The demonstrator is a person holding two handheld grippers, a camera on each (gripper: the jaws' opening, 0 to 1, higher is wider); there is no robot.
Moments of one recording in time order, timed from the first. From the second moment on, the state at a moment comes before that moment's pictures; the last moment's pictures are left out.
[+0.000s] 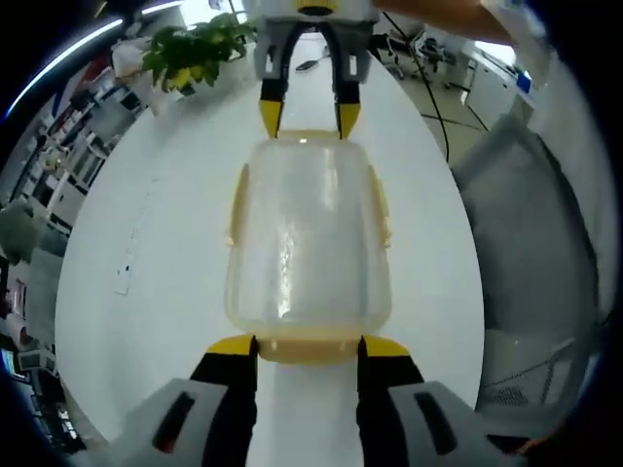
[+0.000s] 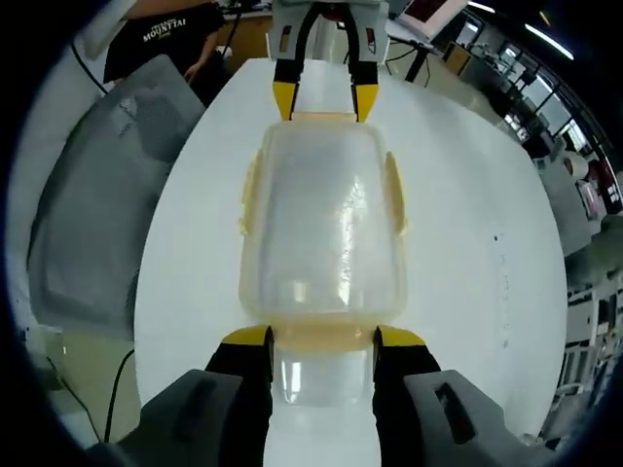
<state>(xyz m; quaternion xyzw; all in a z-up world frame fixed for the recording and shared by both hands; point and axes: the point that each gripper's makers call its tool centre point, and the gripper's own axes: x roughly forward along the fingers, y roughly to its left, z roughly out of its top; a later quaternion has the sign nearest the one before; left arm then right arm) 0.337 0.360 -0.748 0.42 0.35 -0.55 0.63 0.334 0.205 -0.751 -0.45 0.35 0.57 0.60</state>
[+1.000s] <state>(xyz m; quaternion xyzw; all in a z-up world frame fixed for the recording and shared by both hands) 0.353 0.245 -0.782 0.42 0.36 -0.55 0.63 0.350 0.086 -0.782 -0.45 0.38 0.57 0.57</state>
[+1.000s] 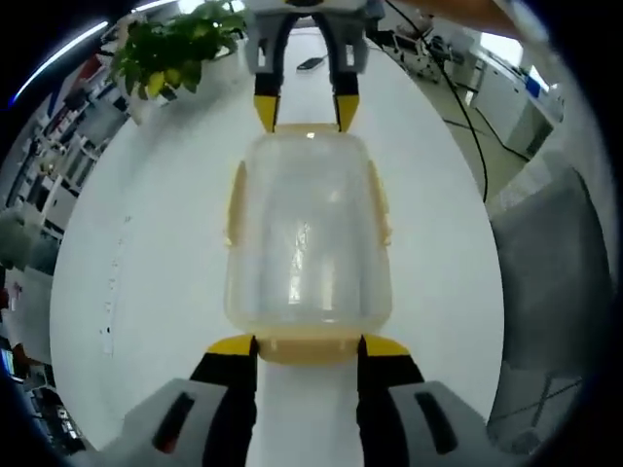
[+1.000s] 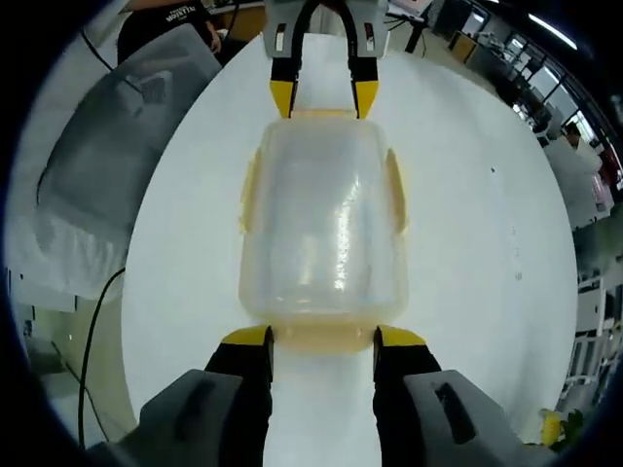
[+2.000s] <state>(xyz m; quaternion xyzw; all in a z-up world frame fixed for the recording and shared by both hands) 0.350 0.250 -0.793 0.44 0.38 -0.55 0.60 0.349 0.088 -0.795 -0.43 0.39 0.58 0.57</state>
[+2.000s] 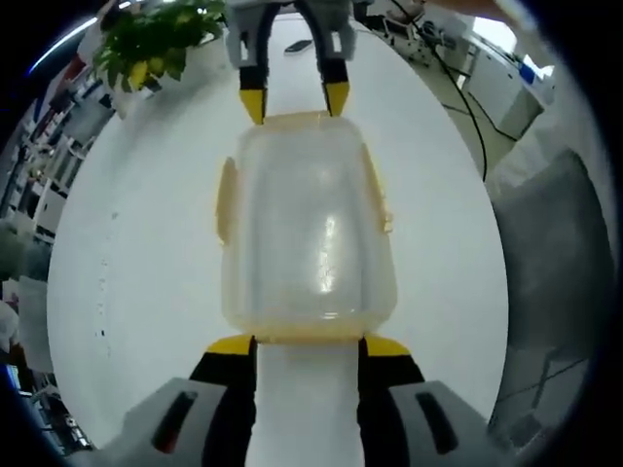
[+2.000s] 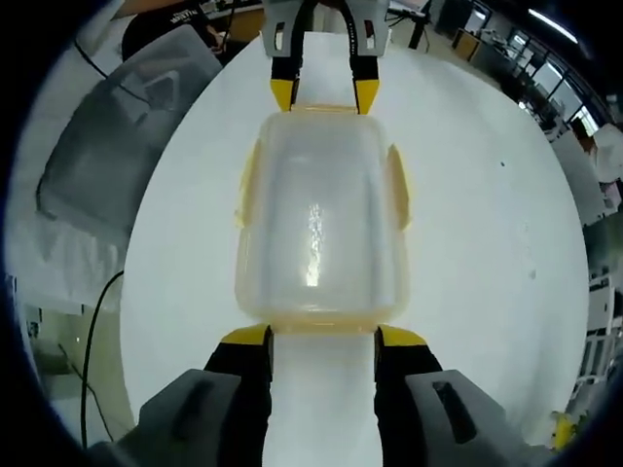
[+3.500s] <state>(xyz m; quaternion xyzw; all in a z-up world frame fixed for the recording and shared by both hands) 0.350 0.251 -0.741 -0.25 0.54 -0.31 0.74 0.369 0.080 -0.727 0.26 0.46 0.36 0.77</state>
